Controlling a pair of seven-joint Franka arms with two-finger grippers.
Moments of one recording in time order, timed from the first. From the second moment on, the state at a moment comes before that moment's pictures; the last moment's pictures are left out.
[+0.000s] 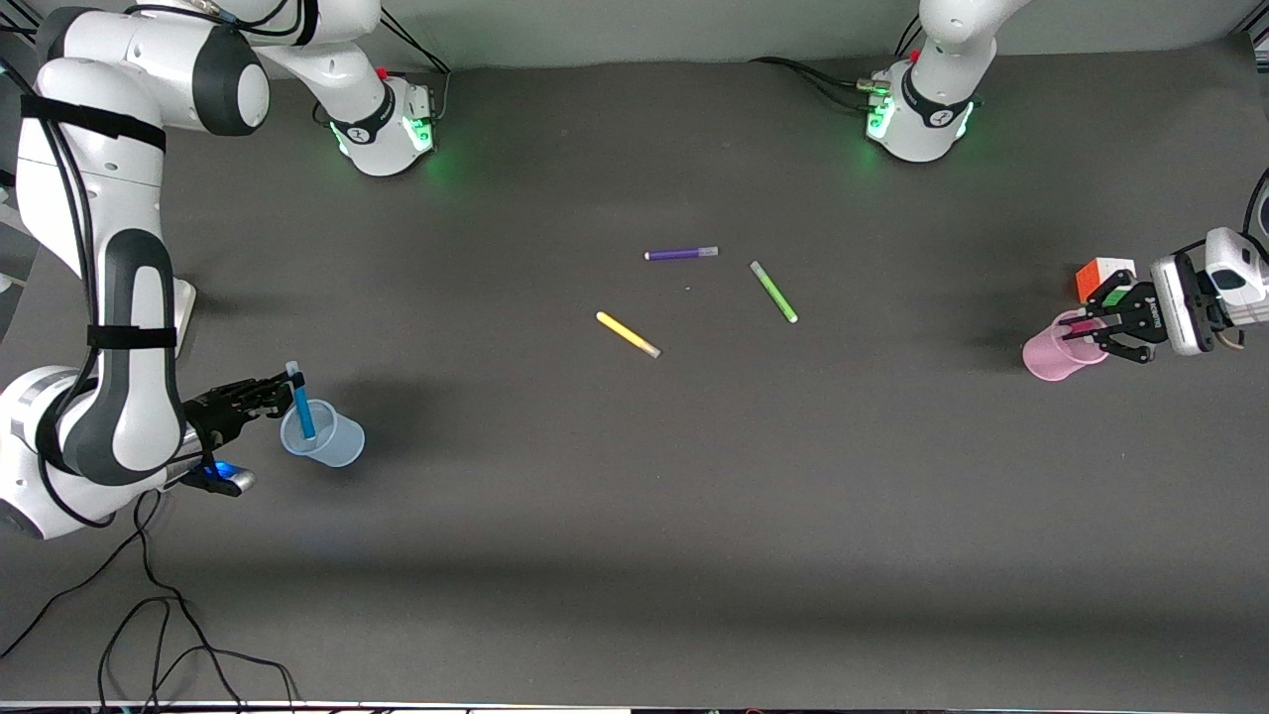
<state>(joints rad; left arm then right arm) 0.69 0.27 -0.23 -2.06 -0.48 1.90 2.04 0.04 0.83 -0.31 -1.23 0.39 1.22 -0.14</state>
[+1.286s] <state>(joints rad) 0.72 0.34 -0.23 -1.96 -0.51 1.85 2.02 0.18 0.55 -0.31 -1.13 0.28 1.24 0.12</state>
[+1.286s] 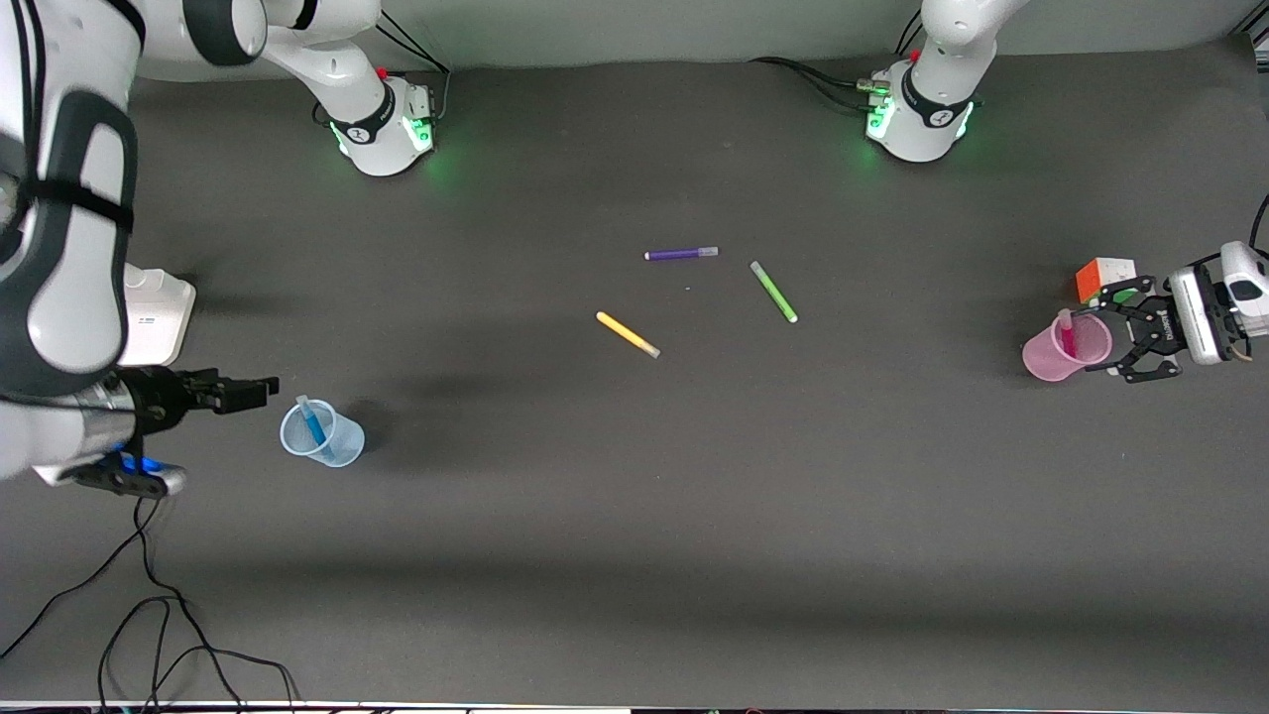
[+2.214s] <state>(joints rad) 0.45 0.01 -0.27 -1.69 -0.19 1.49 0.64 0.30 0.07 -0.34 -1.53 0.11 1.55 0.20</state>
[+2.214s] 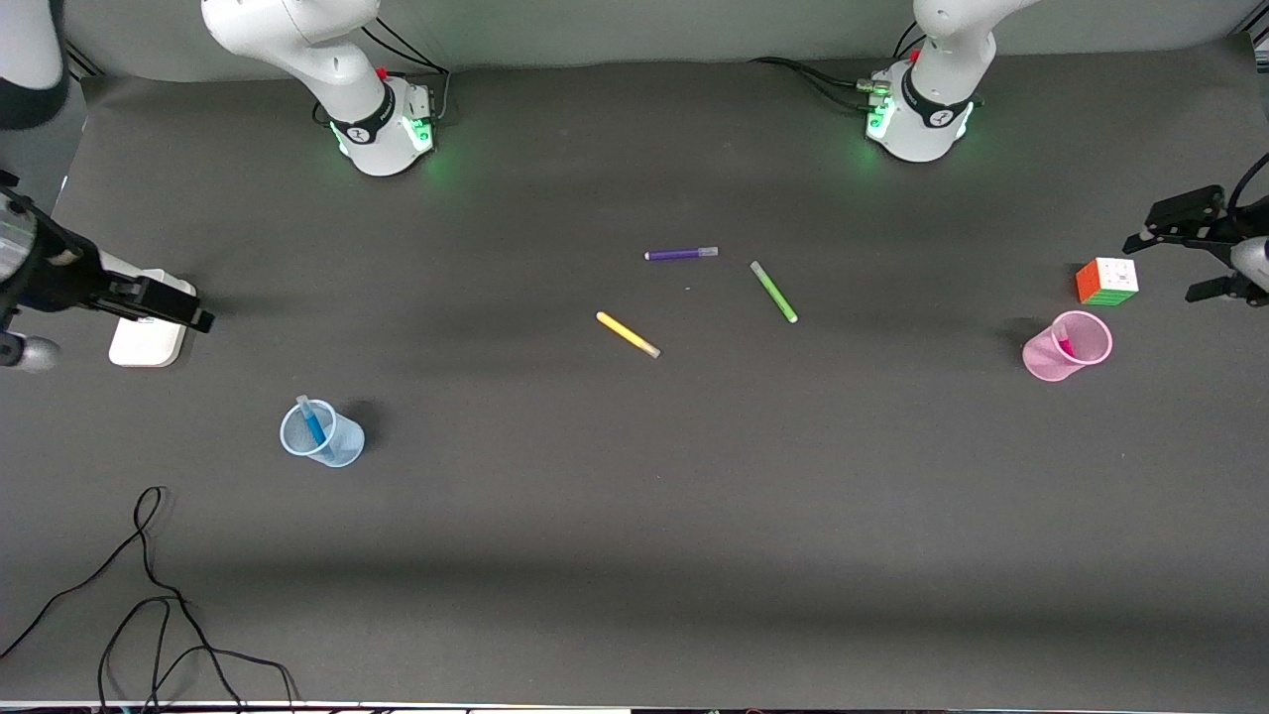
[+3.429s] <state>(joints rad) 0.10 0.01 -0.27 -1.63 0.03 1.48 0.01 -0.11 0.02 0.02 -1.54 0.06 1.55 0.12</state>
